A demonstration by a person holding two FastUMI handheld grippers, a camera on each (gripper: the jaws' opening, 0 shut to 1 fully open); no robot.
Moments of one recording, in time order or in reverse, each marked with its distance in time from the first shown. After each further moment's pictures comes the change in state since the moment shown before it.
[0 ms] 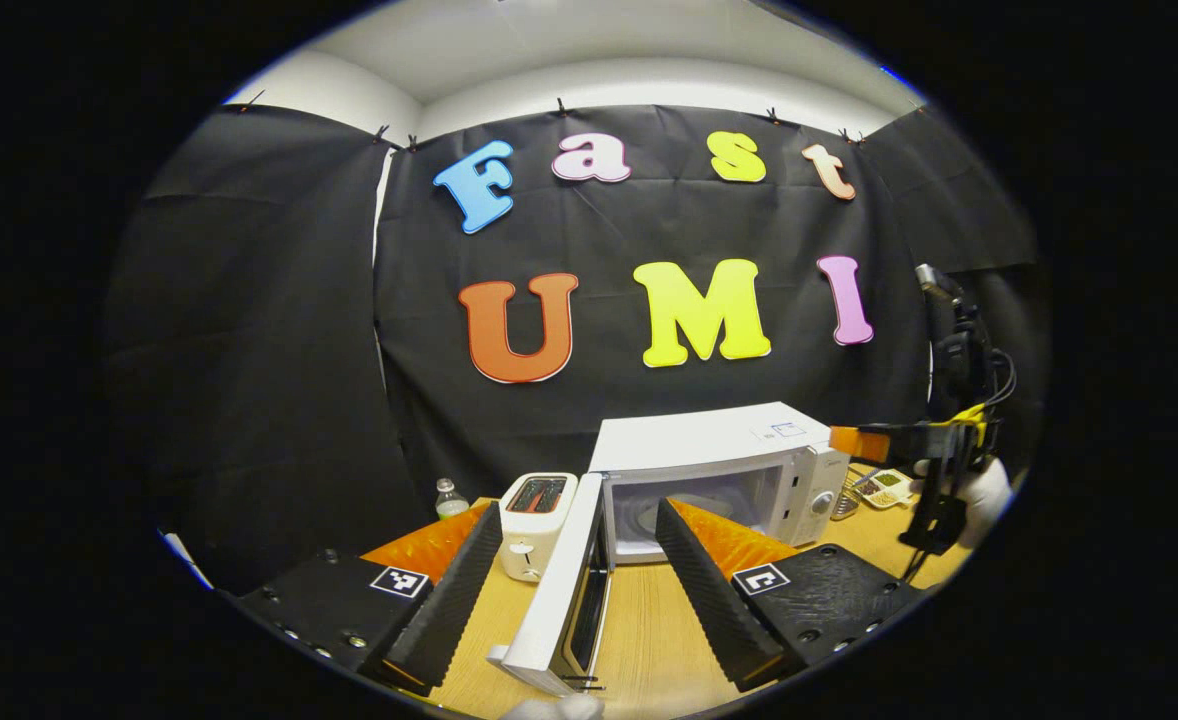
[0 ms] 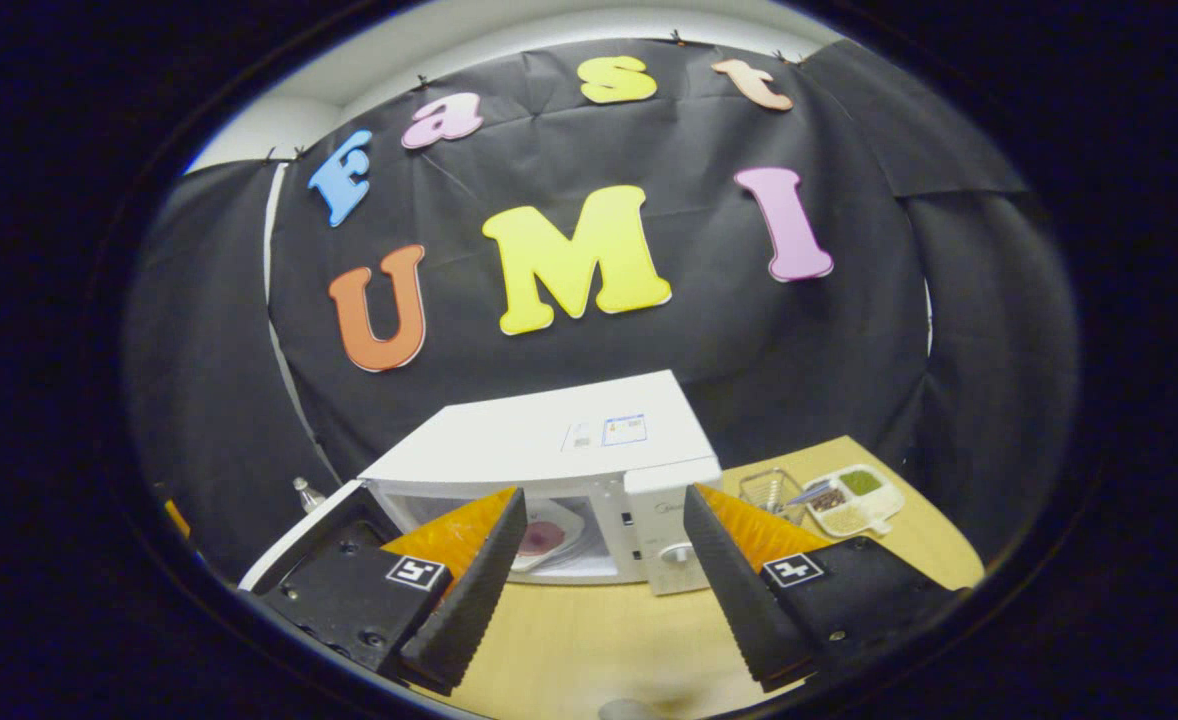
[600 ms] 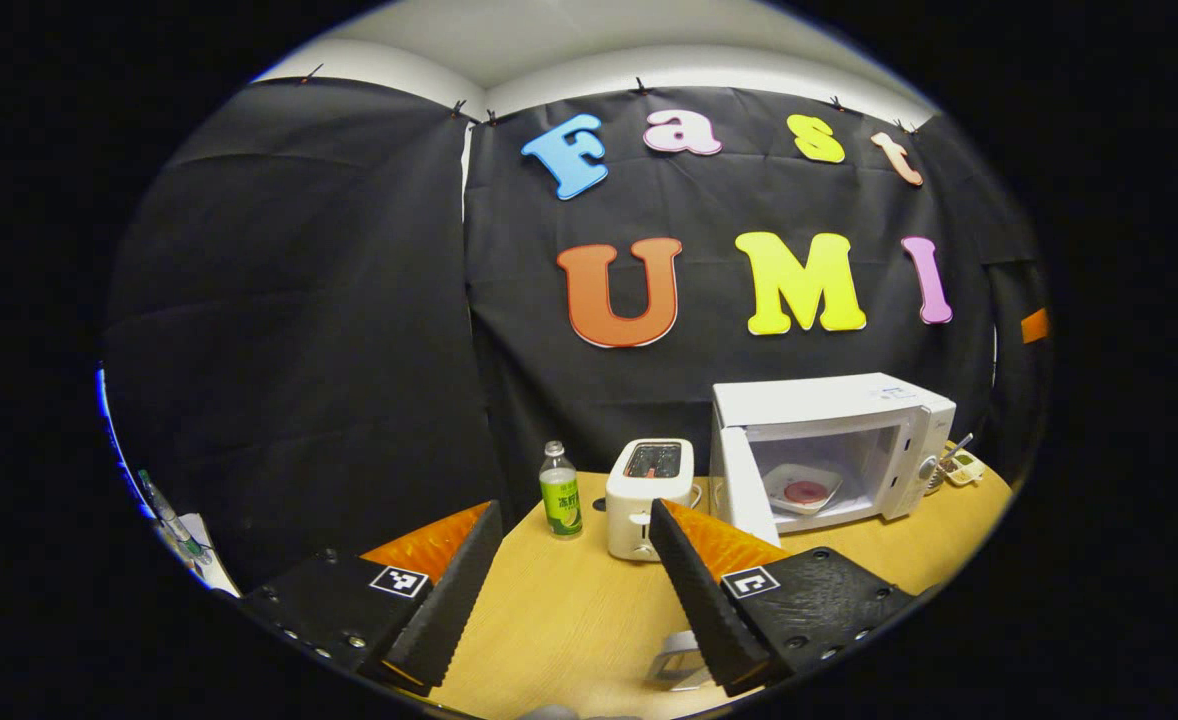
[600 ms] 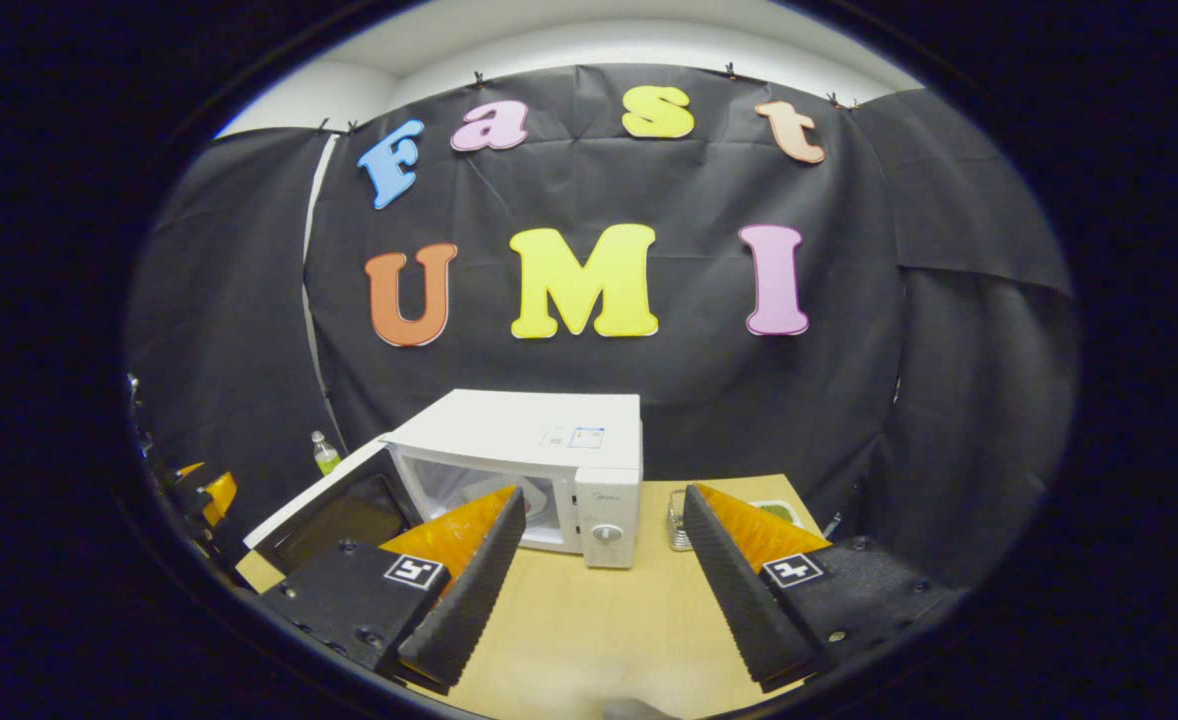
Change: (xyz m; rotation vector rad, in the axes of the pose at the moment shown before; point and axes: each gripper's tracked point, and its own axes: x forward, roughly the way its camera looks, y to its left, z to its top) left arm 0.006 0.135 -0.091 -0.040 0.061 0.203; right arm -0.131 -0.028 0.047 -0.142 0.025 -0.022
